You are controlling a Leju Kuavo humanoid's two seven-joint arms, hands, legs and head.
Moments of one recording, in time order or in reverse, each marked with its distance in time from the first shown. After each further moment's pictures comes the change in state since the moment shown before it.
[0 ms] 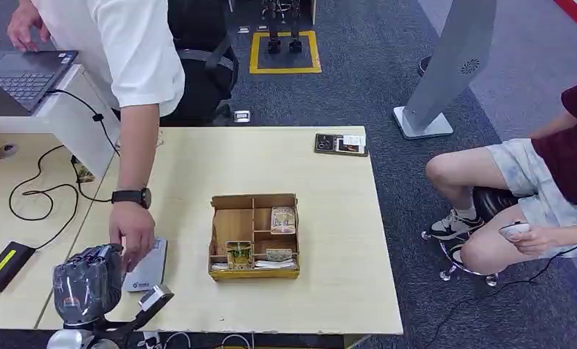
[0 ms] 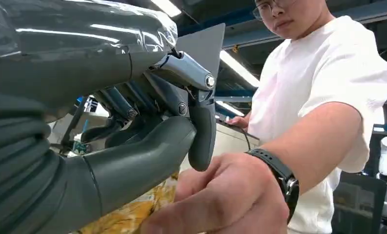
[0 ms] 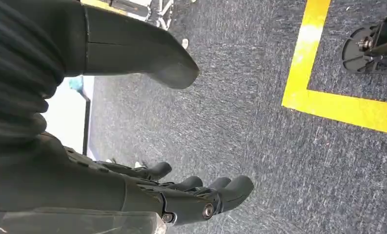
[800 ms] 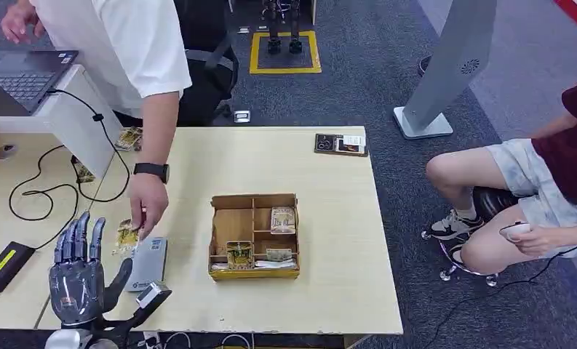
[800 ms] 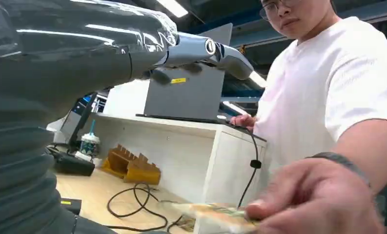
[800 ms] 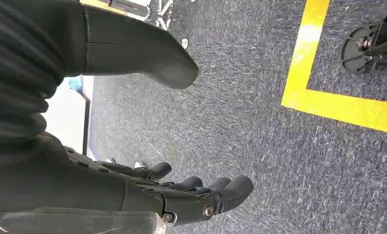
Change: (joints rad) left arm 0.000 0.000 0.000 -0.007 -0.003 0.000 0.021; right arm 0.000 0.000 0.000 0.000 -0.003 0.000 0.000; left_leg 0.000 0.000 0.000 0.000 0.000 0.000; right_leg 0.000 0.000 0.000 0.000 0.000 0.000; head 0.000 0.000
